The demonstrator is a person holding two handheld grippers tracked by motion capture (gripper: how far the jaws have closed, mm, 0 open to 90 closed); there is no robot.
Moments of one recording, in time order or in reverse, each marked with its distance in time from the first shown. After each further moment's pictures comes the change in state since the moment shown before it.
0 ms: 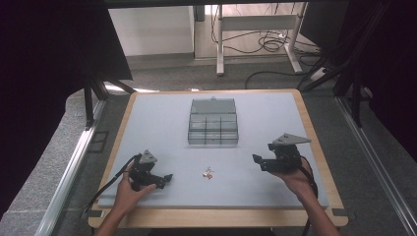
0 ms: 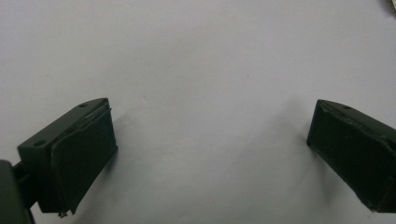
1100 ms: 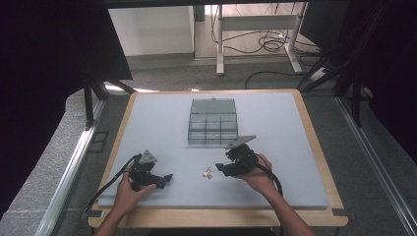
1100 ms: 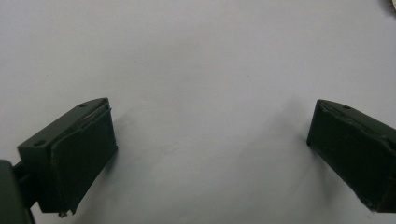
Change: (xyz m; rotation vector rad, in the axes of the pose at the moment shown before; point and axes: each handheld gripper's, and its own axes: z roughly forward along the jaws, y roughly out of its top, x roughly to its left) left arm 0.000 0.000 0.000 -0.003 0.001 -0.005; right arm 0.079 0.028 0.074 0.168 0.197 -0.178
